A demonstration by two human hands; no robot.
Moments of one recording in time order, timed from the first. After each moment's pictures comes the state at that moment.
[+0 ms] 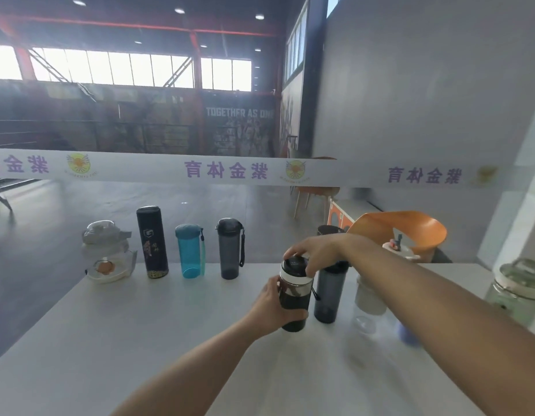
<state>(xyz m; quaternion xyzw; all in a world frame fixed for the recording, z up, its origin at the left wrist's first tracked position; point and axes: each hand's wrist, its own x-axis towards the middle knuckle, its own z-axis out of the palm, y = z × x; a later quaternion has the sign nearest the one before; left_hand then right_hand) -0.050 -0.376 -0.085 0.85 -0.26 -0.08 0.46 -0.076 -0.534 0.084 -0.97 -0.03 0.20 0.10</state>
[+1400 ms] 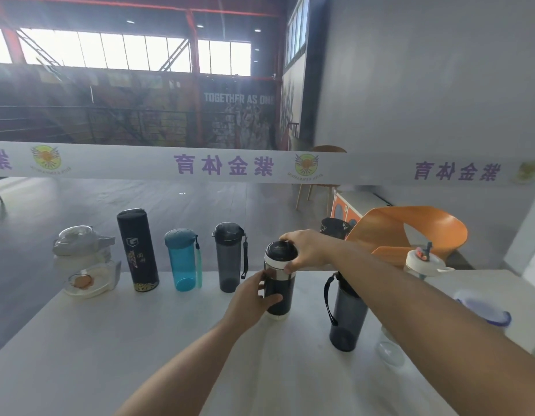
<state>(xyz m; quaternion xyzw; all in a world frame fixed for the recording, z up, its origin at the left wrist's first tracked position) 0.072 -0.367 -0.103 0.85 -0.24 -0.02 0.47 0.039 -0.543 0.044 -0.98 -0.07 0.05 0.15</state>
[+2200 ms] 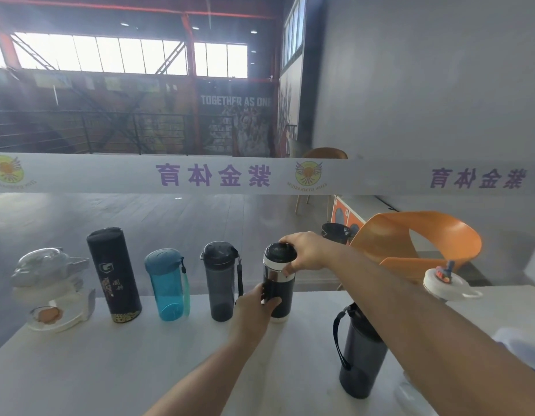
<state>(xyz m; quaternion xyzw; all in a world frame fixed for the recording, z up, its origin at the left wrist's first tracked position) 0.132 -0.407 -0.121 0.86 -0.18 0.06 0.47 0.114 -0.569 0.044 -0.99 -0.03 0.03 0.16</state>
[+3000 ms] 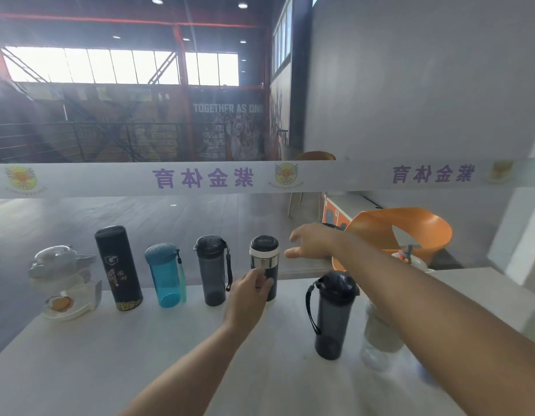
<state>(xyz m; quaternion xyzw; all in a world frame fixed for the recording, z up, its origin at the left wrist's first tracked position) 0.063 -0.403 -0.083 0.83 -0.23 0.16 0.48 0.023 -0.584 0.082 -1.00 0.03 0.05 0.05</state>
